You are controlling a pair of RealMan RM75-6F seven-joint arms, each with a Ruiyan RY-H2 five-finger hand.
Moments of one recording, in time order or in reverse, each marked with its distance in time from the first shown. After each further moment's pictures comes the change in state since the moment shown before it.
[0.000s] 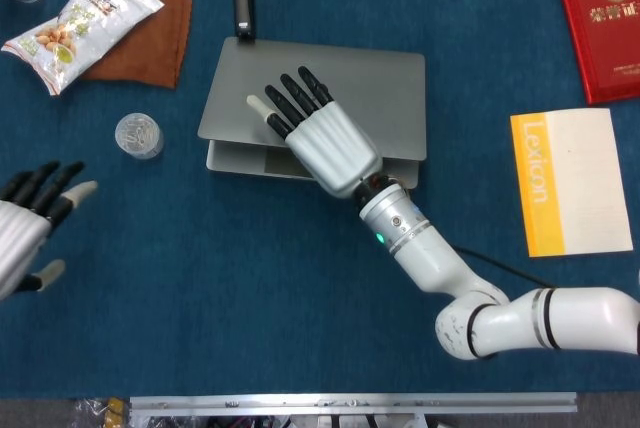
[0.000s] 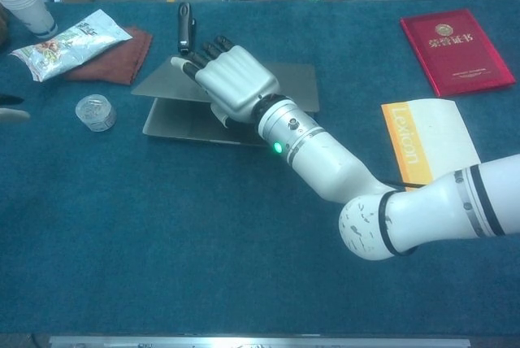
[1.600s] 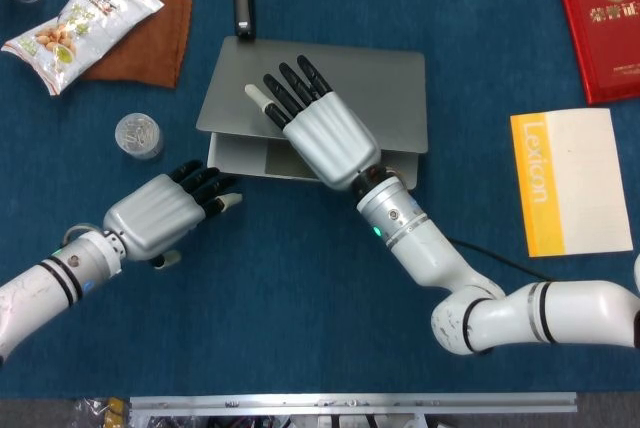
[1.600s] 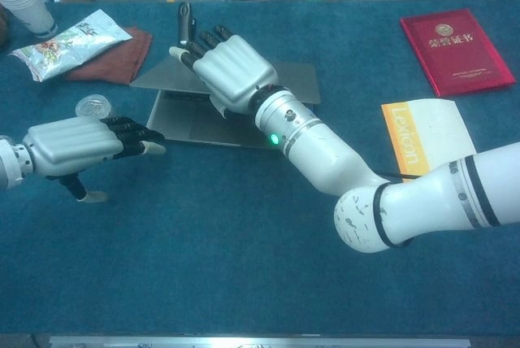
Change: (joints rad) left arm -0.393 -0.200 -0.022 -0.030 -0.078 -0.480 0.110; right arm 0.043 0.011 0.001 -0.003 0.041 0.030 -0.018
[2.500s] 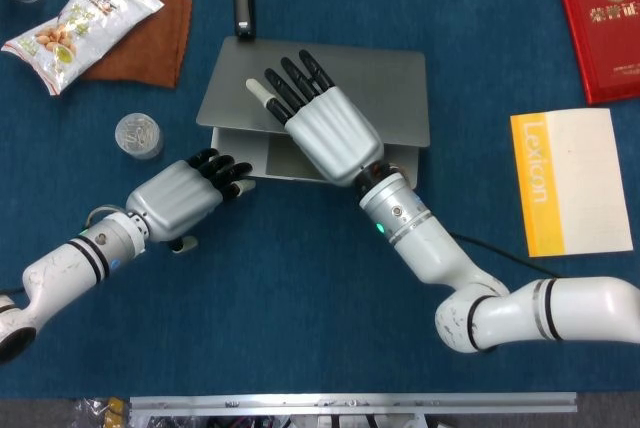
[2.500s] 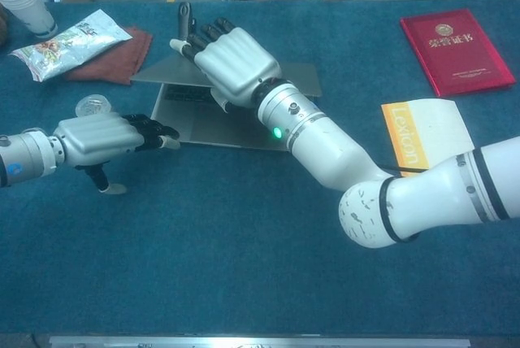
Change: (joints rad) left arm -0.076 -0.094 -0.011 0.076 -0.120 -0.069 0.012; right arm 0.008 0.030 -0.001 -0.033 0.015 0.013 0.000
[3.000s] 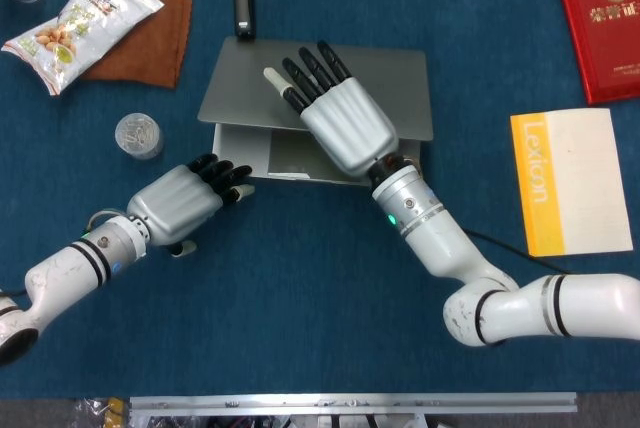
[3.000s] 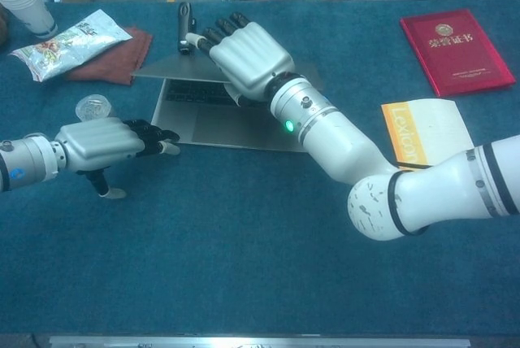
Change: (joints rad) left arm -0.010 -0.013 0.023 0.006 -0.023 -0.006 0.019; right arm -0.012 0.027 -0.005 0.006 0.016 0.013 0.005
